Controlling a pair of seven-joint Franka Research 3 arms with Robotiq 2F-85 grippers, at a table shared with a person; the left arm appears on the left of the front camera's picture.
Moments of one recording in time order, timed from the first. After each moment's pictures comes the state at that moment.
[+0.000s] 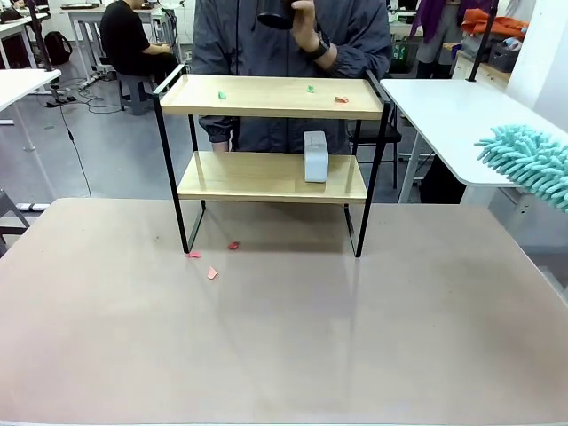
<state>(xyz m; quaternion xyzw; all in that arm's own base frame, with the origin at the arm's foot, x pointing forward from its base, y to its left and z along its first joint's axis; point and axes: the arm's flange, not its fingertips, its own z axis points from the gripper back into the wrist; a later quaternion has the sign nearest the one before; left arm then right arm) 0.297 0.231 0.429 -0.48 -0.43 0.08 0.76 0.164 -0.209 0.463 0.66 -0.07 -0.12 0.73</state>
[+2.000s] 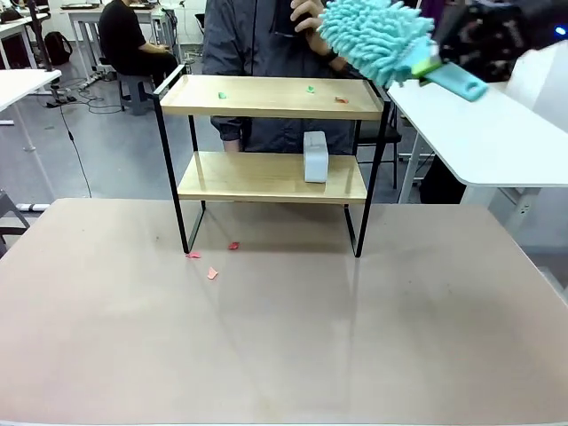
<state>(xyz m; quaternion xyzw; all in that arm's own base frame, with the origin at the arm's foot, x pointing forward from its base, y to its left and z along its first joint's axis) 0.297 0.230 0.429 -0.48 -0.43 0.08 0.76 0.379 0.113 0.659 0.37 -0.24 0.01 0.90</state>
